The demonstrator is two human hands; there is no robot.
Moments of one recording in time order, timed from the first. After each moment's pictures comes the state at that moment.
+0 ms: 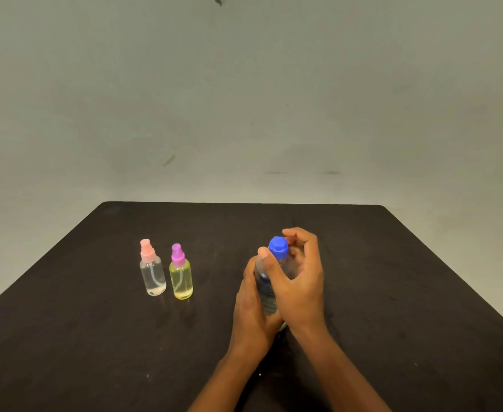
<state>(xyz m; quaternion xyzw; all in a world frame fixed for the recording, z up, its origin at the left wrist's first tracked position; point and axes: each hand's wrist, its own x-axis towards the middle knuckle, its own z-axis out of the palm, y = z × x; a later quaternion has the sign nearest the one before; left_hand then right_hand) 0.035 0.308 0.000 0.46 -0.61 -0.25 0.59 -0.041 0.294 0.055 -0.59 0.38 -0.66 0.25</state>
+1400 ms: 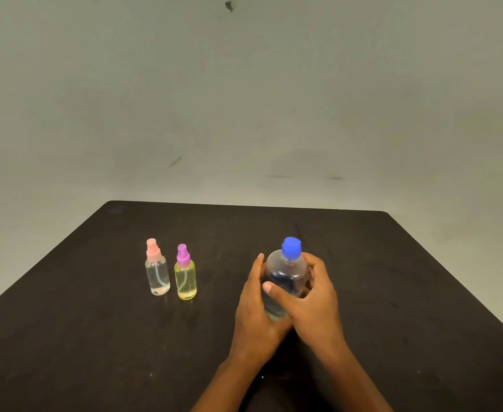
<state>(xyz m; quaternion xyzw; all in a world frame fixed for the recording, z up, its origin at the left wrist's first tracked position) 0.037 0.308 -0.009 0.48 -0.60 -0.25 0.59 -0.066 0.302 0.034 -0.60 0.46 -0.56 0.33</state>
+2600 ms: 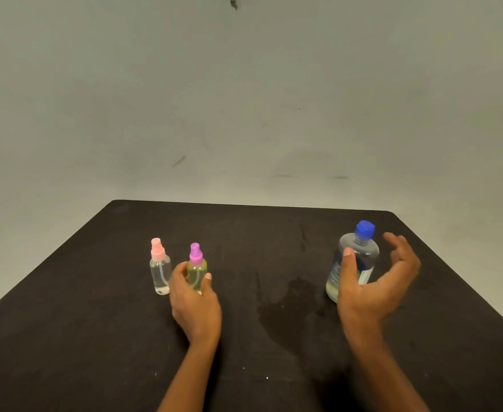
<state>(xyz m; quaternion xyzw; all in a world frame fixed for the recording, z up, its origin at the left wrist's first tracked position) 0.103 0.292 -0.004 0.69 -0.30 -0.11 0.65 -0.101 0.281 0.050 -0.49 0.47 -0.73 -0.04</state>
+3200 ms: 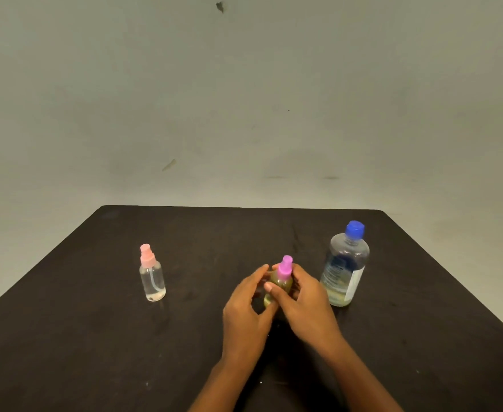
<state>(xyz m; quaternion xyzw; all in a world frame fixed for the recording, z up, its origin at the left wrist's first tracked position) 0.045 0.308 -0.003 0.50 -0.59 -0.16 0.61 -0.072 0.285 0.030 -0.68 0.48 -0.45 0.32</state>
